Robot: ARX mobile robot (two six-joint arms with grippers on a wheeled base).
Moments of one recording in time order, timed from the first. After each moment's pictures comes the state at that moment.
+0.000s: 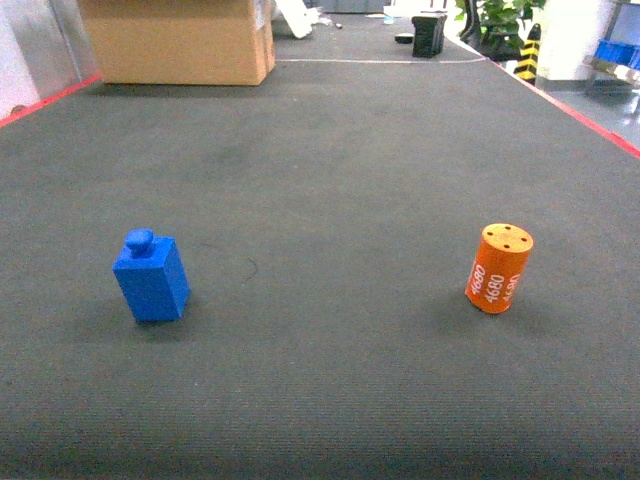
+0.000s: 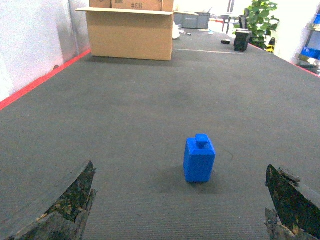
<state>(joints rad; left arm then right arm) 0.00 0.01 0.01 0.00 0.00 -0.01 0.00 0.01 0.01 -0.01 0.00 0.00</state>
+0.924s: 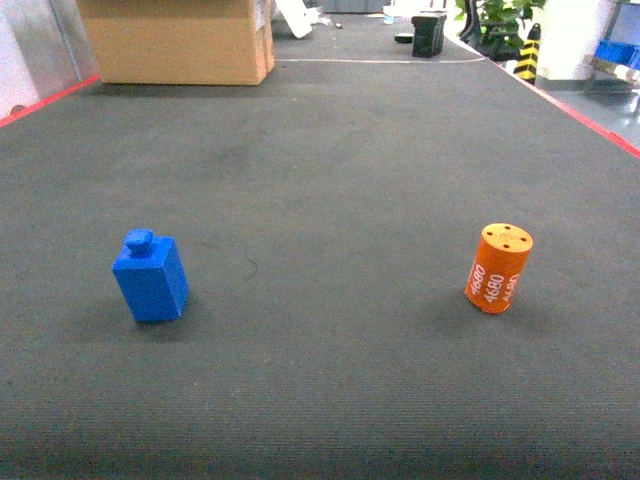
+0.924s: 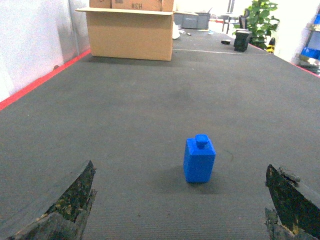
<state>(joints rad) 0.00 0.01 0.01 0.00 0.00 -0.01 0.00 0.01 0.01 0.00 0.00 0.00</state>
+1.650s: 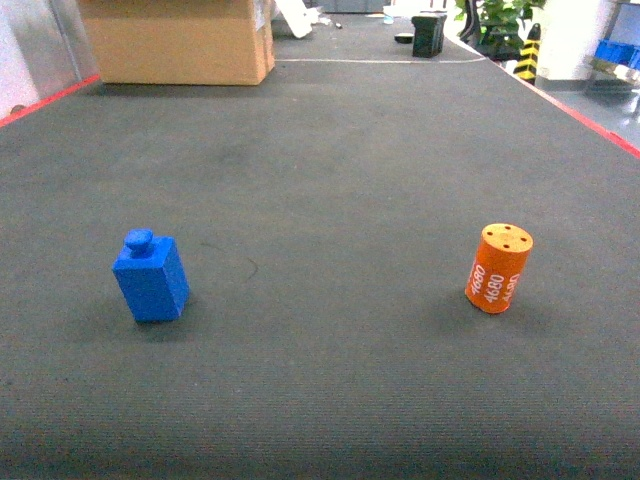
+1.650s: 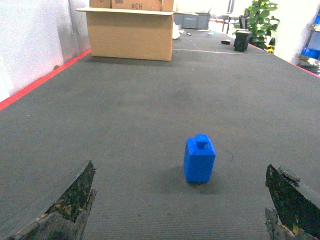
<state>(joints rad) 0.00 0.01 0.01 0.00 0.00 -0.01 0.00 0.01 0.01 0.00 0.00 0.00</state>
